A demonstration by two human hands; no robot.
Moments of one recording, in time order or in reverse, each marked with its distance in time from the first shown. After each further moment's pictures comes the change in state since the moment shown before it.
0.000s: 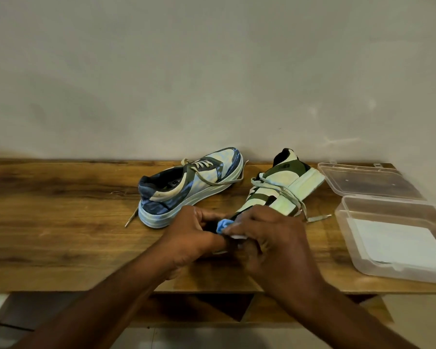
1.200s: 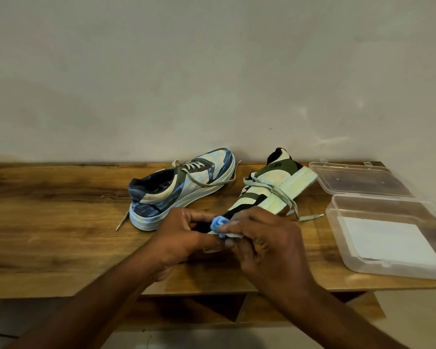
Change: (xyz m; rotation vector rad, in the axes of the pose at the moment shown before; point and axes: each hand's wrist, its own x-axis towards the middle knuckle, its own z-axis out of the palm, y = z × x) left_hand 0.002 -0.002 0.000 -0.062 -0.027 0.016; right_hand -0.008 0.014 0.005 0.063 0.087 -0.058
